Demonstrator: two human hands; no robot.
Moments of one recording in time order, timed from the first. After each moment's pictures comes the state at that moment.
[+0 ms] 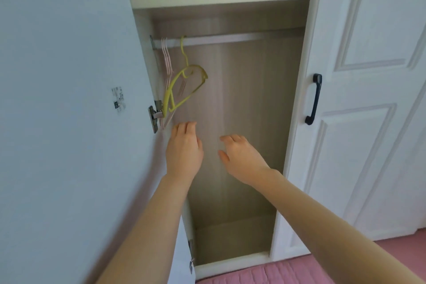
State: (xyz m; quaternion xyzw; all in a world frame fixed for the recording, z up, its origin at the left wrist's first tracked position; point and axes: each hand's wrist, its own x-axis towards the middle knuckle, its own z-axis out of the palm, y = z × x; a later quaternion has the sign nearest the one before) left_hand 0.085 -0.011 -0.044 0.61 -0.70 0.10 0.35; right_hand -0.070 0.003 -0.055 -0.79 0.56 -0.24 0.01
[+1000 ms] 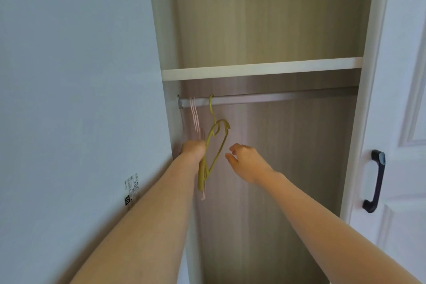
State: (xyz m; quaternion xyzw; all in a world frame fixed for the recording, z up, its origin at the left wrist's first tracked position) left_hand 0.112 -0.174 0.068 0.65 -0.41 -0.38 0.51; right_hand -0.039 -0.156 0.041 -0.77 0.55 -0.30 0.09
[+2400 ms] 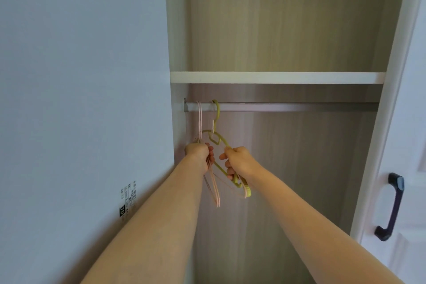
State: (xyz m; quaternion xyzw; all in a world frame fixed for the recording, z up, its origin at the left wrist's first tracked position) left_hand 0.113 -0.221 0.062 0.52 -0.27 -0.53 0.62; right_hand -0.008 -0.172 0.062 -0.61 0.51 -0.42 0.44
